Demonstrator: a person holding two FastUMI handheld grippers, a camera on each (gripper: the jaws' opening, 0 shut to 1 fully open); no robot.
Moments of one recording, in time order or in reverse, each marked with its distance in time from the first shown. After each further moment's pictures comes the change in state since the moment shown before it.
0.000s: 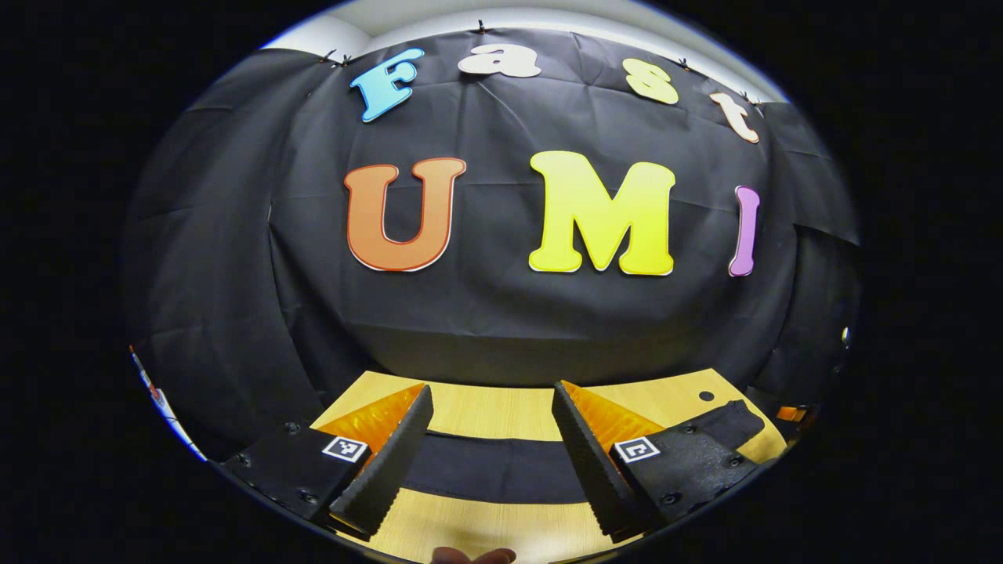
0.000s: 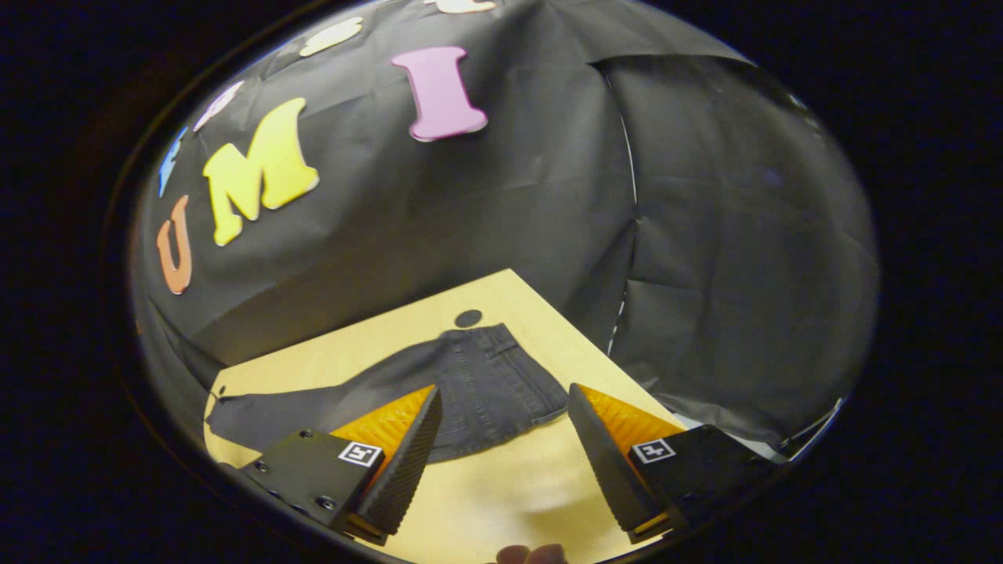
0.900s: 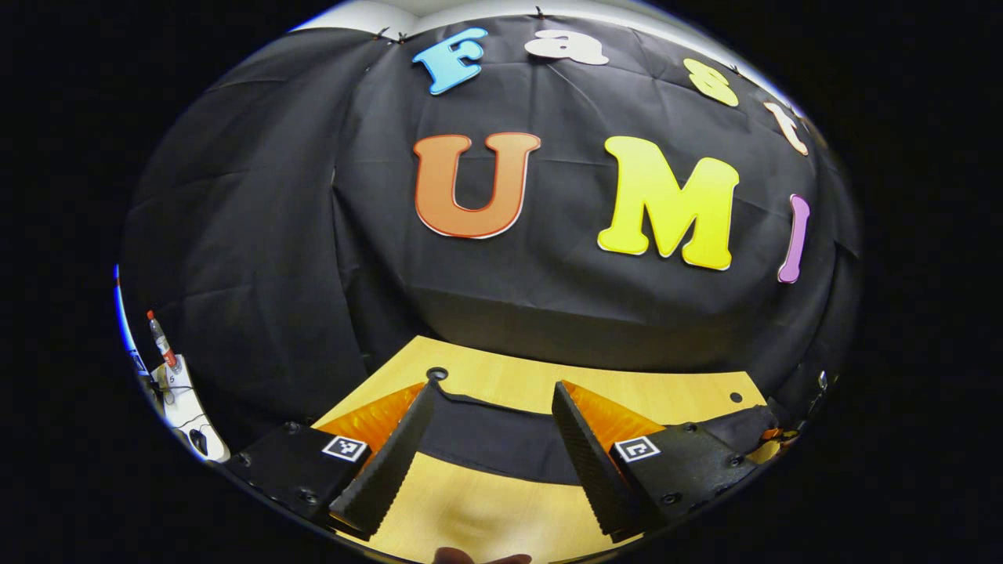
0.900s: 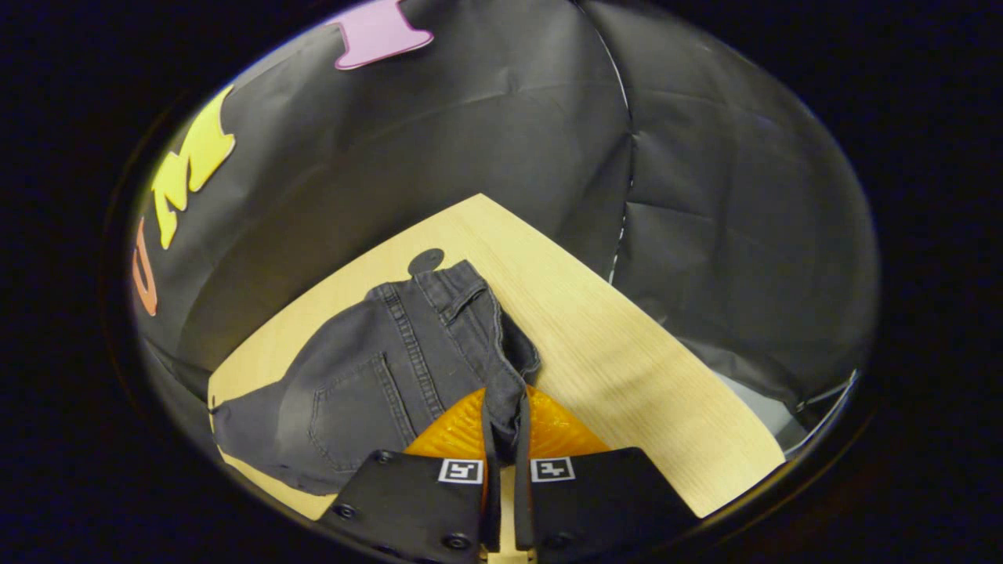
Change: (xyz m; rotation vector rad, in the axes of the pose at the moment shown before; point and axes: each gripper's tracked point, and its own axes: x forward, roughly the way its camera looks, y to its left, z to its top) left arm -0.031 0.078 -0.031 -0.112 0.091 0.176; right arm 0.079 0.002 -0.035 0.056 0.244 -0.062
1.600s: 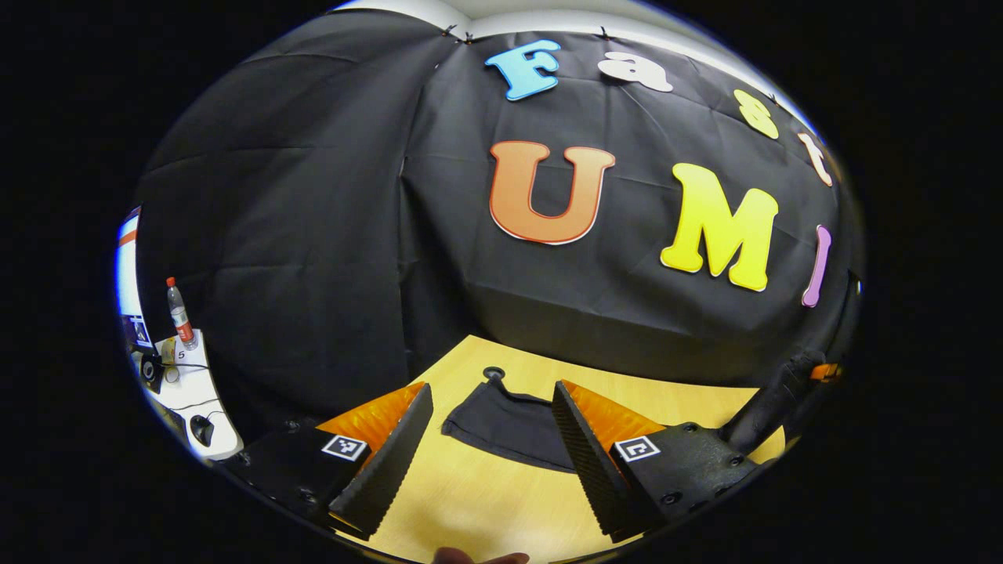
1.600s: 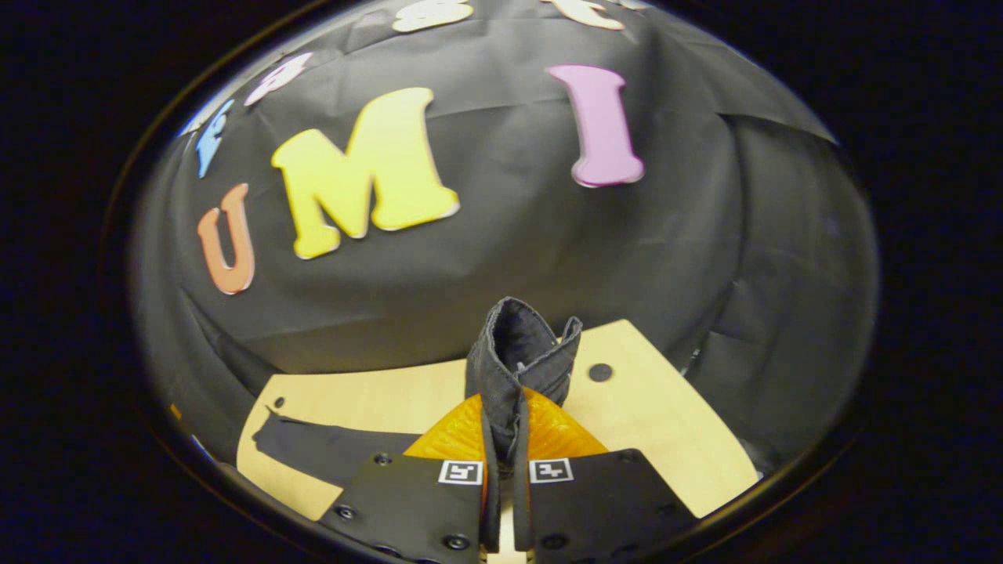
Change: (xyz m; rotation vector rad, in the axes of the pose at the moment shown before) left arm -0.018 0.112 -0.023 -0.100 -0.046 0.076; right arm -0.209 0.282 0.051 -0.281 -0.275 0.258
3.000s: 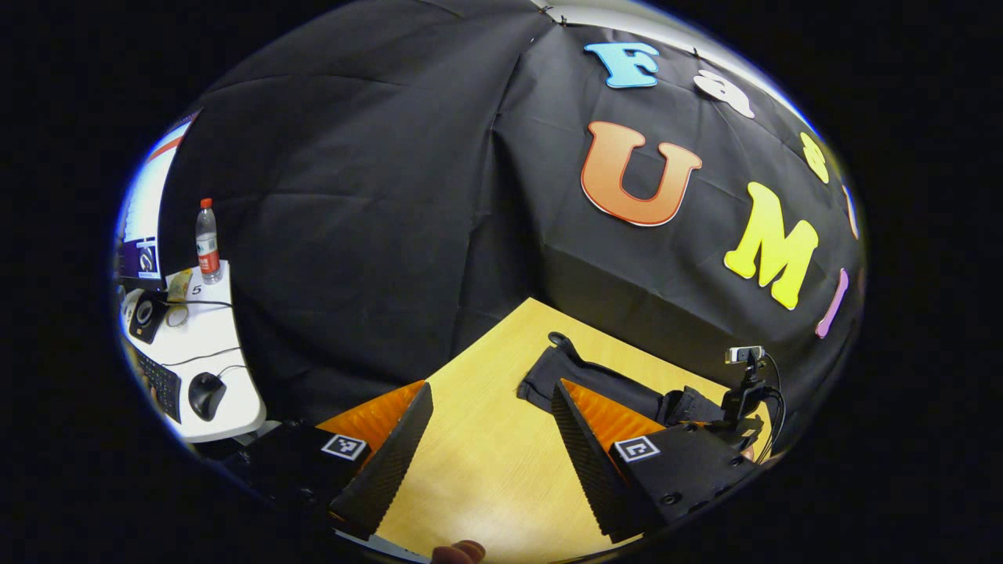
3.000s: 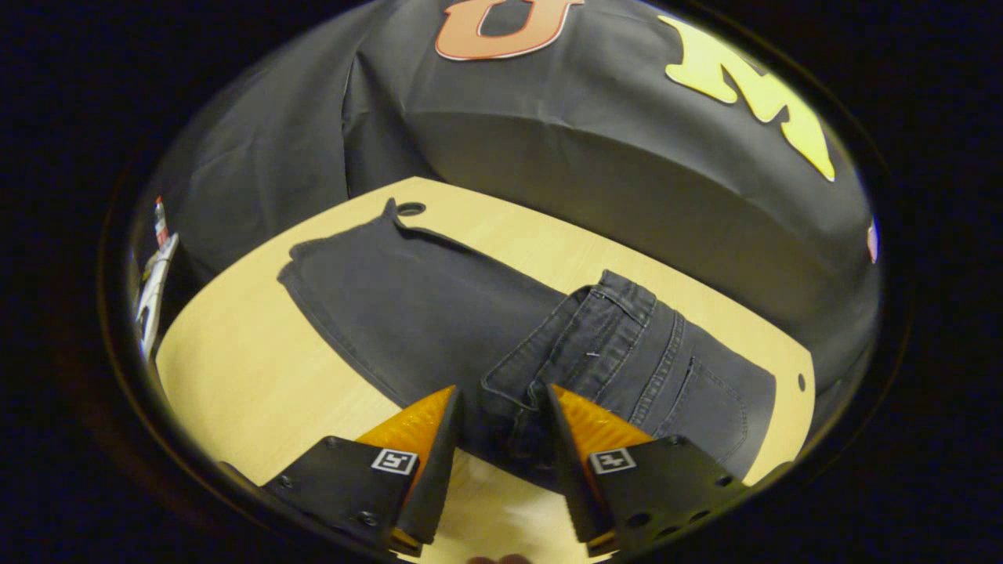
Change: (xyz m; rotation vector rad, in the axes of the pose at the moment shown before) left arm -0.005 0.114 -0.064 -0.196 0.142 0.038; right arm 0.090 0.286 -0.294 -0.591 0.302 0.274
